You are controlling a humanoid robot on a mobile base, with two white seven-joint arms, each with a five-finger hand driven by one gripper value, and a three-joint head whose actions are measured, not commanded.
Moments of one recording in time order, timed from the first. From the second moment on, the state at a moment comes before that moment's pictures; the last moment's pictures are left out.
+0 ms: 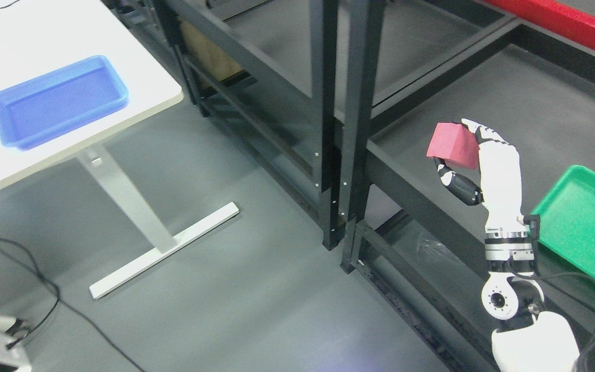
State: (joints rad) left arm 0.00 0.00 -0.13 0.00 0.13 -0.12 -0.17; right arm -0.06 -0.04 0.00 -1.56 0.91 -0.29 -0.34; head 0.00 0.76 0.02
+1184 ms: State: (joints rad) left arm 0.00 0.00 -0.13 0.00 0.13 -0.12 -0.17; right arm -0.05 -0.05 0.00 -1.57 0.91 -0.28 -0.34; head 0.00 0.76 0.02
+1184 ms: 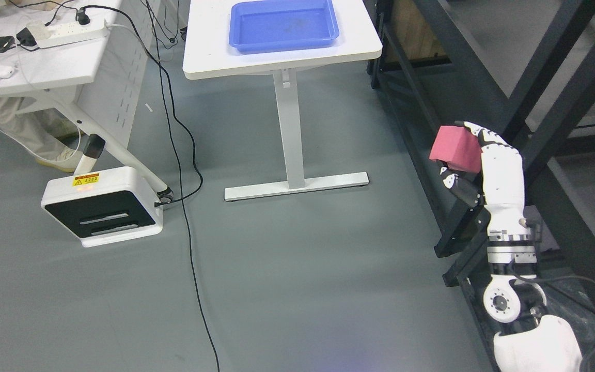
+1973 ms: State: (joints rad) left arm 0.00 0.00 -0.13 0.00 0.13 -0.12 -0.17; right arm -0.06 -0.05 0.00 -1.57 0.91 -0.28 -0.34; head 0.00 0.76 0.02
